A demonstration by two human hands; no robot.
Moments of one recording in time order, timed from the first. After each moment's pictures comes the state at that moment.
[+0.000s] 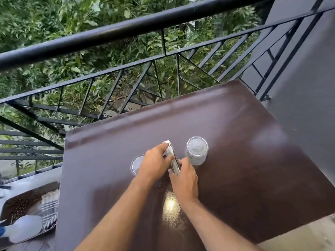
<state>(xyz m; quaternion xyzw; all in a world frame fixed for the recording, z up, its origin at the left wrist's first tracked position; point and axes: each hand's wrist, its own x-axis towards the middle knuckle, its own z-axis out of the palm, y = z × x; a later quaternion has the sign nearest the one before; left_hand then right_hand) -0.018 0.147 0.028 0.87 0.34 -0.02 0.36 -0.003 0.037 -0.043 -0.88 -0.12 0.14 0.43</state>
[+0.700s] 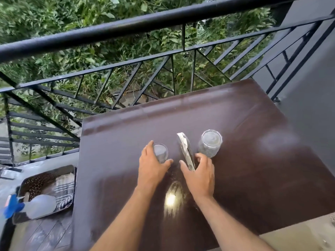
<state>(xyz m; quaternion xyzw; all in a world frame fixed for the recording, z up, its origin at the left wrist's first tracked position) -0.096 0.159 -0.001 0.81 0.46 0.06 0.37 -0.023 0.023 -0.047 -0.91 -0.11 0.07 0.40</state>
